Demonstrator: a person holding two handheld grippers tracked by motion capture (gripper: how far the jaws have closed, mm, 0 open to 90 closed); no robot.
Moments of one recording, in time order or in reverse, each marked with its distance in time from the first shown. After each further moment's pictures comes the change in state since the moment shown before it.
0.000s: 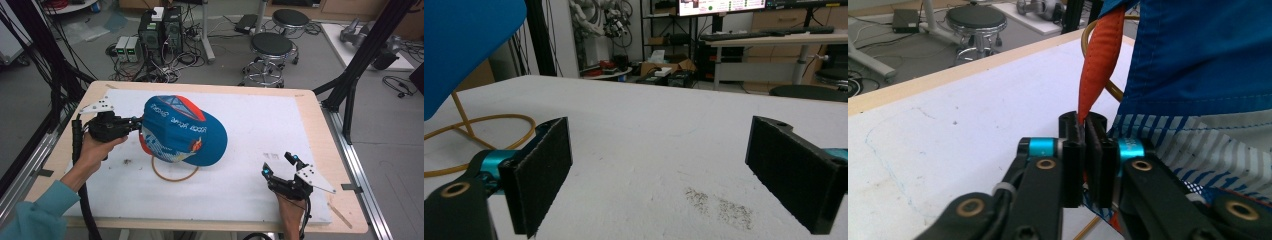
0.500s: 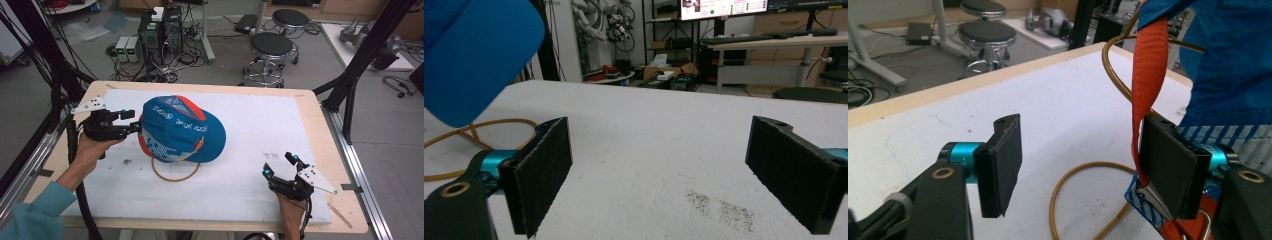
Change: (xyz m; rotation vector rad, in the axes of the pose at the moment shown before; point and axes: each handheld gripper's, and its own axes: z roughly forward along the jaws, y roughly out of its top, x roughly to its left) left arm 0.008 -0.002 -0.010 -0.071 0.037 -0.002; right arm -0.001 -0.001 -0.002 -0.020 0.010 0.011
